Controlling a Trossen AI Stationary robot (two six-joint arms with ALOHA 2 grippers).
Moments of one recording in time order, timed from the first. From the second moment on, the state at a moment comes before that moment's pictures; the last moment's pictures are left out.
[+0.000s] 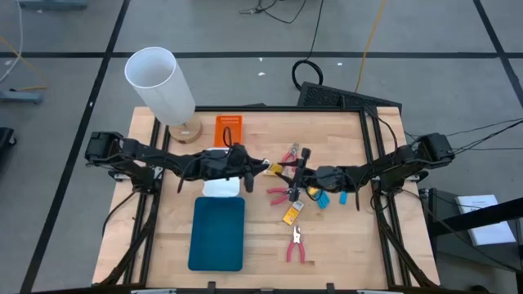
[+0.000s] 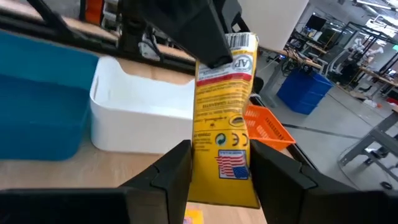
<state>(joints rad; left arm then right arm) -0.03 1.50 0.76 0.58 -0.22 -0.46 0.16 1.49 0.58 0.72 0.50 -0.25</state>
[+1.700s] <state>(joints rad) 0.21 1.51 0.76 -0.10 -0.93 -0.46 0.18 1.42 0.58 0.68 0.44 -0.12</state>
